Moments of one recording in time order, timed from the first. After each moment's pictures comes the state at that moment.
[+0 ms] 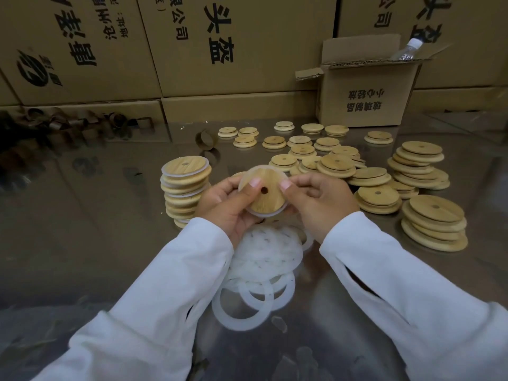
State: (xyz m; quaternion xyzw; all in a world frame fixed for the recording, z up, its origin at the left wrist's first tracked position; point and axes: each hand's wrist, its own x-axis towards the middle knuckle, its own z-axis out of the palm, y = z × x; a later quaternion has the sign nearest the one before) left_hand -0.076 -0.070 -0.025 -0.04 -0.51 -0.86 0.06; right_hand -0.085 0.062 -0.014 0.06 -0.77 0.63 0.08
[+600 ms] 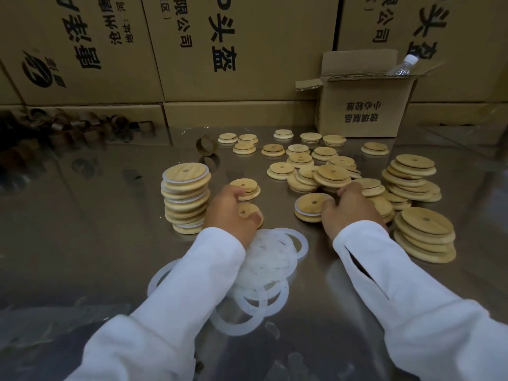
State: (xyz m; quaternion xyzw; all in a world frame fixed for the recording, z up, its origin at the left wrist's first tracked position) left_hand -0.093 -0.066 -0.036 0.09 -0.87 -0.44 0.20; right_hand -0.122 0.103 -0.027 -0.11 -0.94 0.31 0.12
